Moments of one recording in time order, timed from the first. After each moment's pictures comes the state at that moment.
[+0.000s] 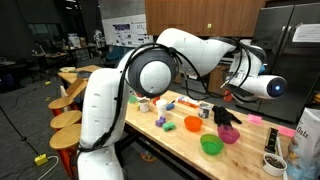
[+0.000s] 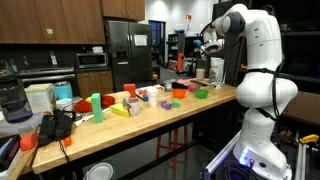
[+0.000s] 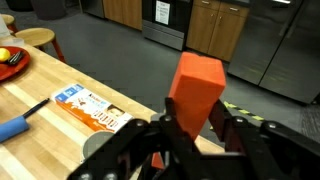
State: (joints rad) arm -0.46 0.30 -0.22 -1.71 1.49 2.15 1.22
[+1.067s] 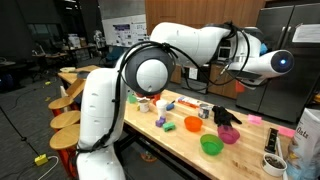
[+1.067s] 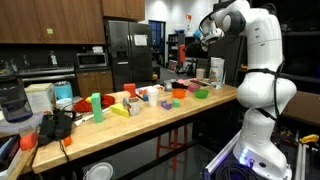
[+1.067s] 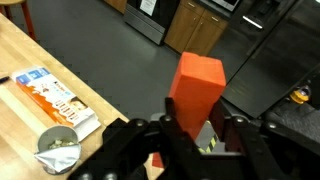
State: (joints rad) arm -0.41 0.28 -0.27 -1.58 1.36 2.24 1.17
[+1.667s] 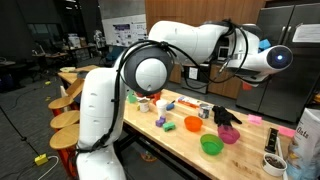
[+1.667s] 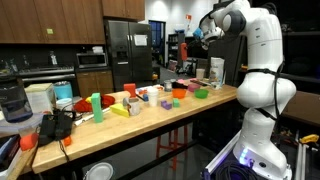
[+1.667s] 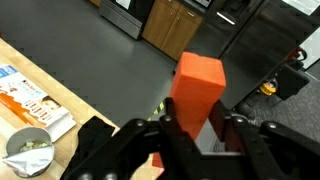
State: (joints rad) arm -0.39 0.28 -0.27 -1.57 1.36 2.36 1.17
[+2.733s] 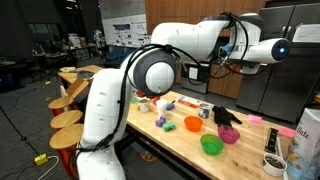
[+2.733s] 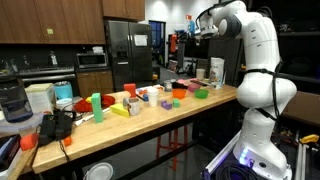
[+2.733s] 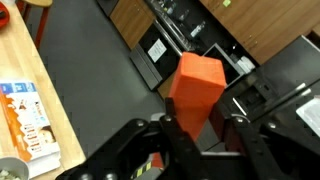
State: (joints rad) arm -0.41 0.34 -0.23 -1.39 1.47 2.09 0.83
